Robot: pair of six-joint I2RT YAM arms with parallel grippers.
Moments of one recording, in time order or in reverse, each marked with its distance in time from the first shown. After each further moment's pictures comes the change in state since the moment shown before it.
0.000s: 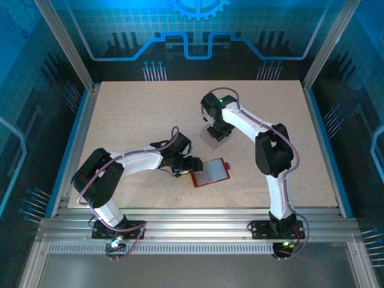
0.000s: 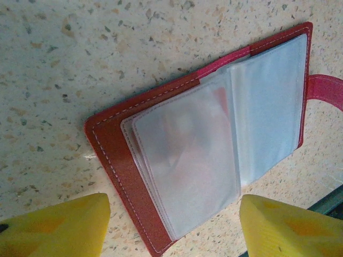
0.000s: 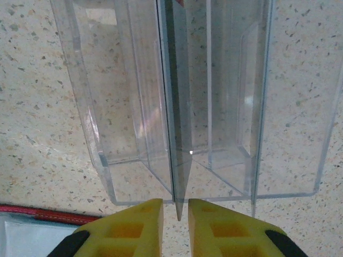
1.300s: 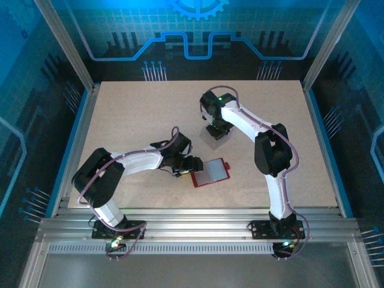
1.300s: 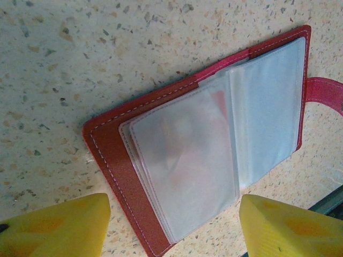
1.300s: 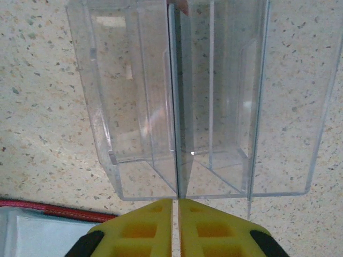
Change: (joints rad) left arm 0.000 0.004 -0.002 0.009 0.000 -0.006; right arm 0.005 0.011 0.051 -0.034 -0.009 -0.011
